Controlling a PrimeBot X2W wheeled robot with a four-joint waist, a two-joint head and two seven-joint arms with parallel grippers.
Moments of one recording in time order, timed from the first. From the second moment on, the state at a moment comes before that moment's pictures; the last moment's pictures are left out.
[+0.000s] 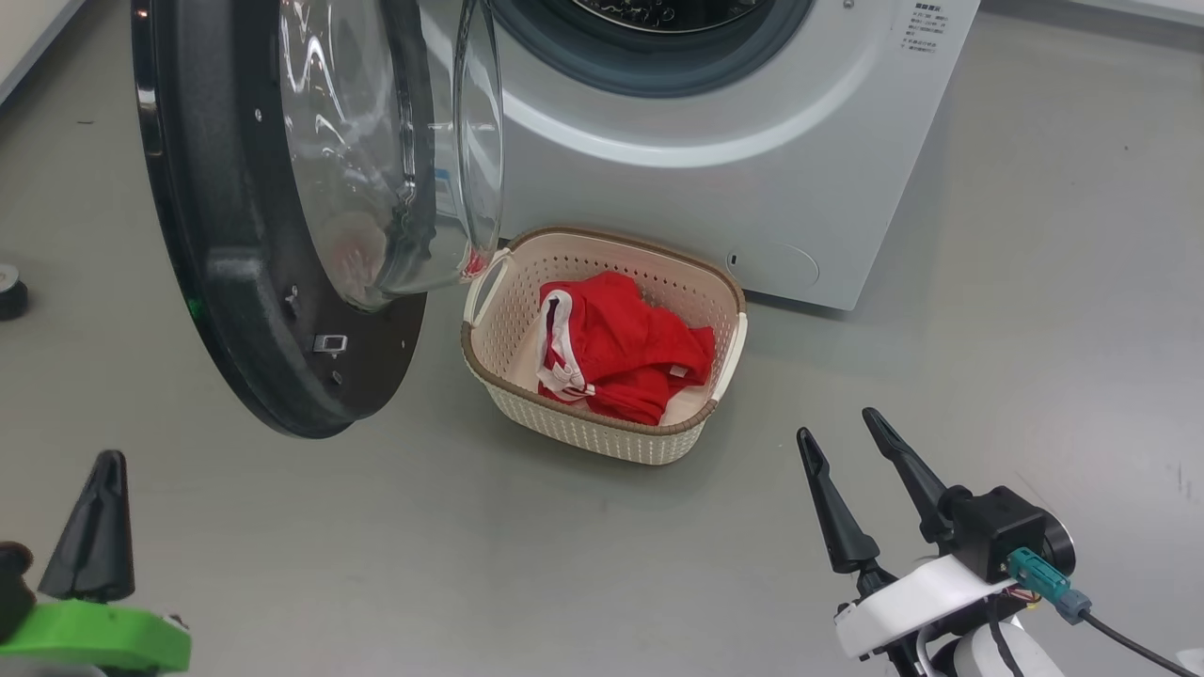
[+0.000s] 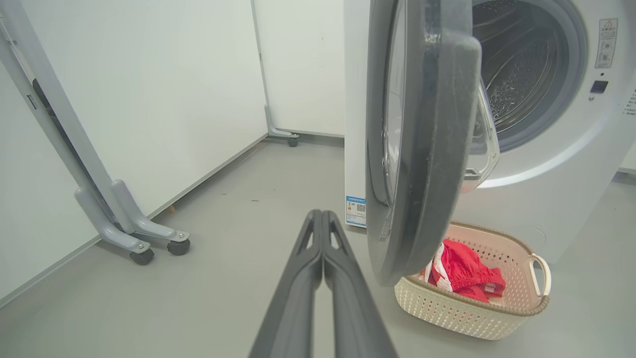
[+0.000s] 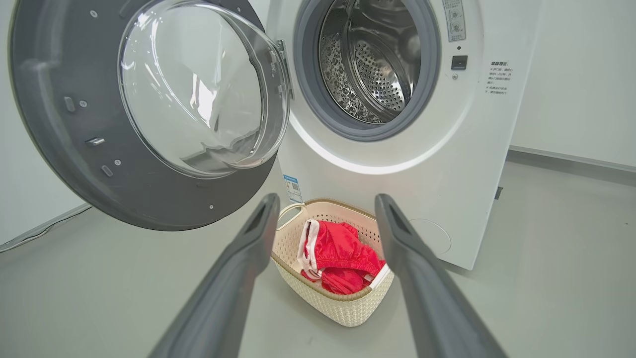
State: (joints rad) left arm -0.01 0.25 0.05 0.24 -0.42 -0.13 -0.25; right arm -0.01 -0.09 0.31 0.14 0.30 0.12 -0.24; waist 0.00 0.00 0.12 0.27
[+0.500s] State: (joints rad) left arm -0.19 0.23 0.14 0.18 -0.87 -0.13 -0.11; right arm -0.01 -0.09 0.31 0.14 0.30 0.12 -0.24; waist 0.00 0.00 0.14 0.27
